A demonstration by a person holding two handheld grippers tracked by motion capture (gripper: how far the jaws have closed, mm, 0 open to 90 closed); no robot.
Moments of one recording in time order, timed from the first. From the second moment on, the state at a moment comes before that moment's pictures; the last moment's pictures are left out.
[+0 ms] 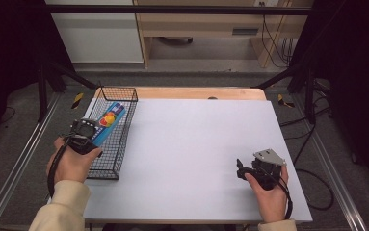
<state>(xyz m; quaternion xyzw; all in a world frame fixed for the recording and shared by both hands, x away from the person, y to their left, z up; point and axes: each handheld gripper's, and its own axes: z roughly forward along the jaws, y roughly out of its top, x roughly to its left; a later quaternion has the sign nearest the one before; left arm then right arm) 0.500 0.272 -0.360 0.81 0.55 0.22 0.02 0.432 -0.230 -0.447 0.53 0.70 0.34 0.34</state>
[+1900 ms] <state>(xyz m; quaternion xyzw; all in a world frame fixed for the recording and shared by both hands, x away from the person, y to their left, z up) 0.516 0.254 -0.381 0.82 0.53 0.21 -0.05 0.432 -0.227 -0.448 0.52 0.71 0.34 0.33</state>
